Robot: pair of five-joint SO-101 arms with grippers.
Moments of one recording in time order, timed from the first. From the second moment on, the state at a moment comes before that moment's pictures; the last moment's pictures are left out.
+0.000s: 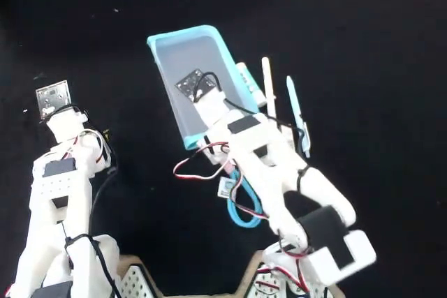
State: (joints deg) left arm -19.0 -38.6 67.7 32.4 3.8; right arm -25.0 -5.1 42.0 40.8 14.4
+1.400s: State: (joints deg) left arm 2.8 -104.0 86.5 56.5 0.8; right arm -42.1 -33.9 48.0 36.1 10.0
